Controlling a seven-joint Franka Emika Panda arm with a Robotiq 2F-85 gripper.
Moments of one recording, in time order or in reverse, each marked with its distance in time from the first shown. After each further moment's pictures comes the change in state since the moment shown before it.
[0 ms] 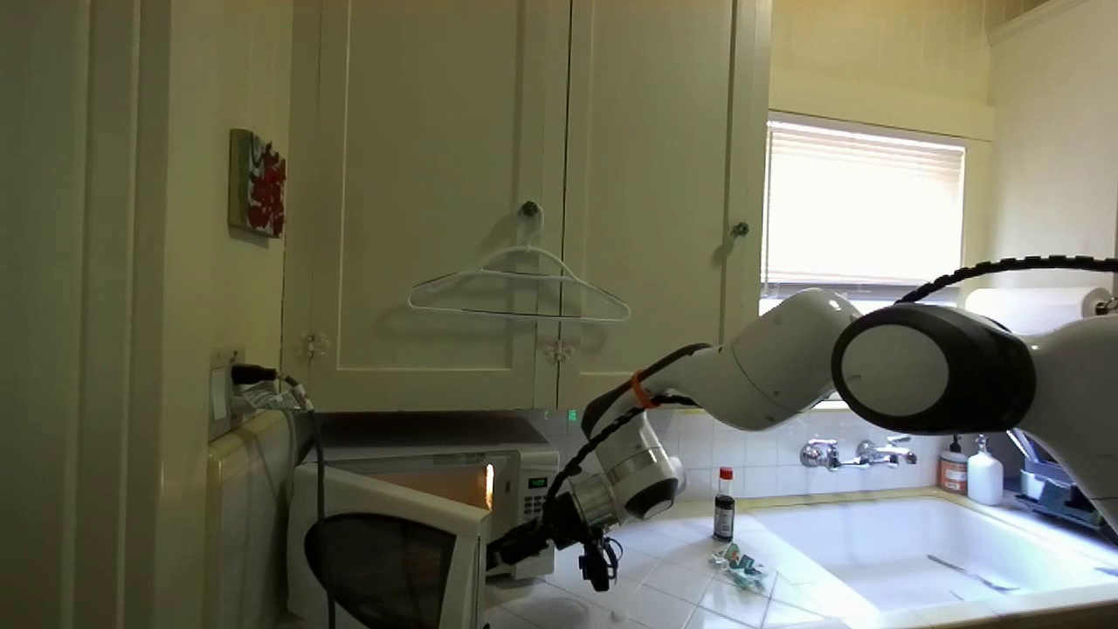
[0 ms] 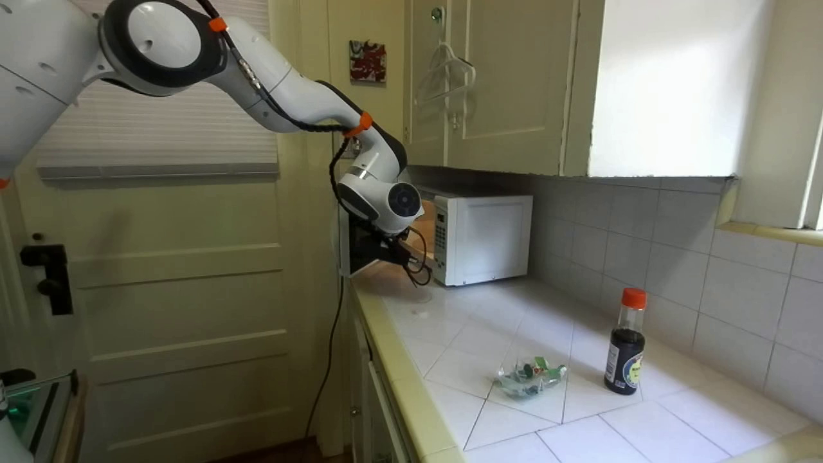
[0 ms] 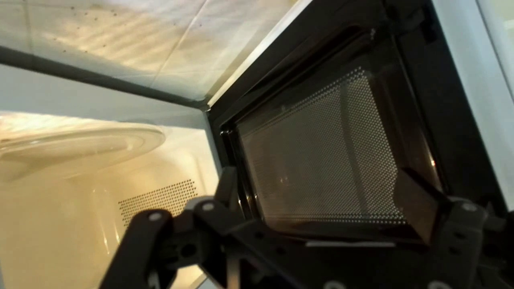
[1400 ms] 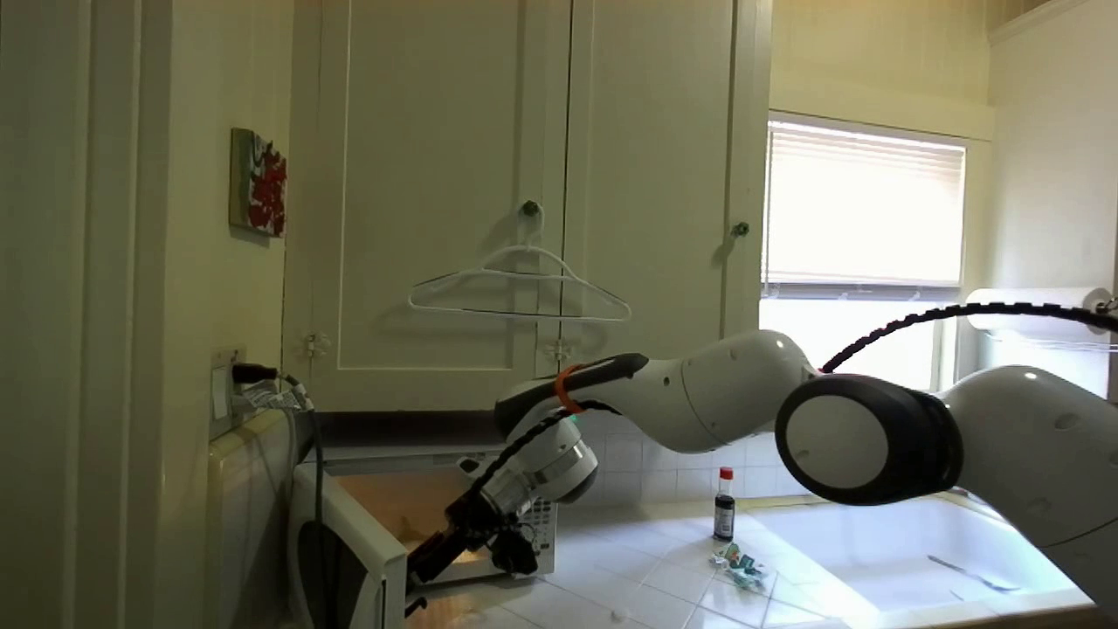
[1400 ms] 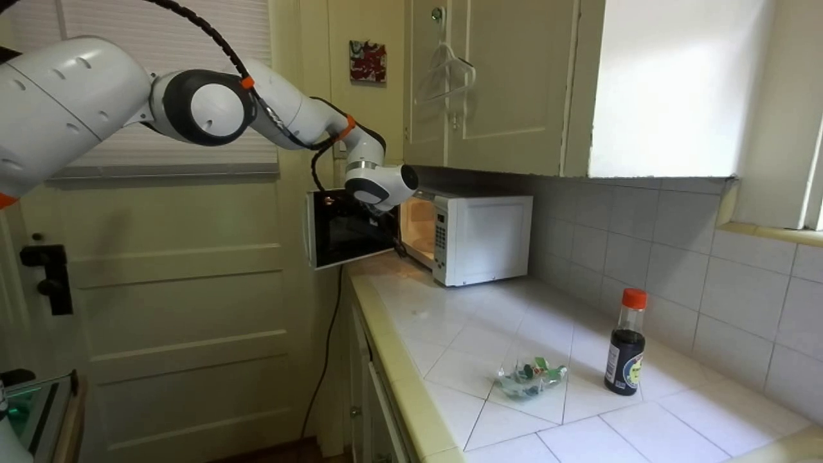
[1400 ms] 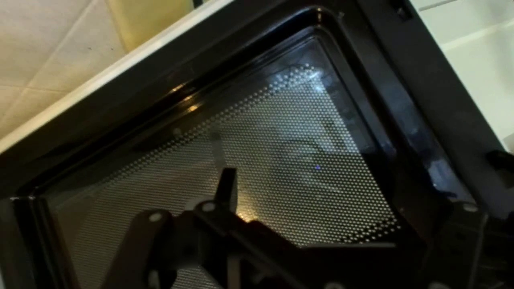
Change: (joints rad) arm 0.083 0.239 0.109 0.452 -0.468 -0.246 0.393
